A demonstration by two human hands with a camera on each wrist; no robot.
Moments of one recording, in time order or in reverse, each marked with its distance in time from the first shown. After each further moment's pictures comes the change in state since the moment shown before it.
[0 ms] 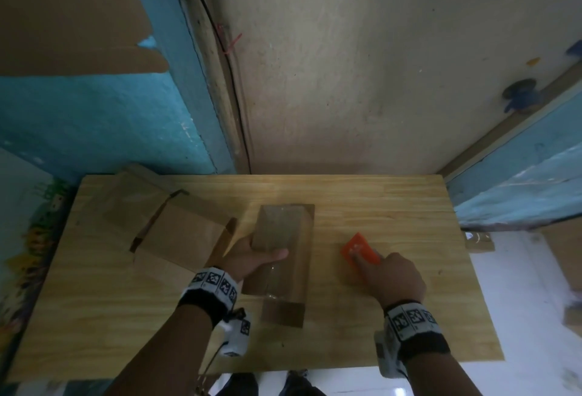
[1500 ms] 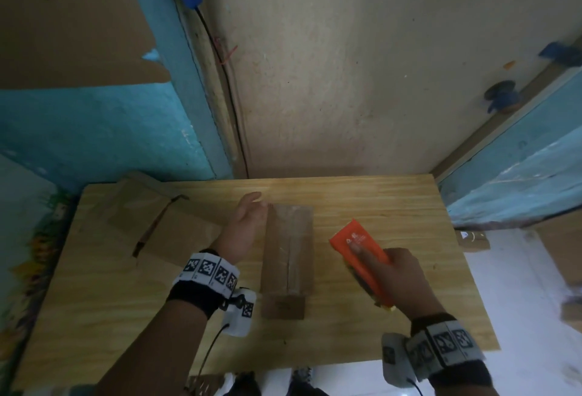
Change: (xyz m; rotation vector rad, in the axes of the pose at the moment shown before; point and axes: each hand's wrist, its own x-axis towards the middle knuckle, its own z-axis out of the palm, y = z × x) left_hand -0.006 0.047 -0.005 0.013 0.142 0.358; right_hand -0.050 0.006 -0.049 0.591 -0.219 -0.282
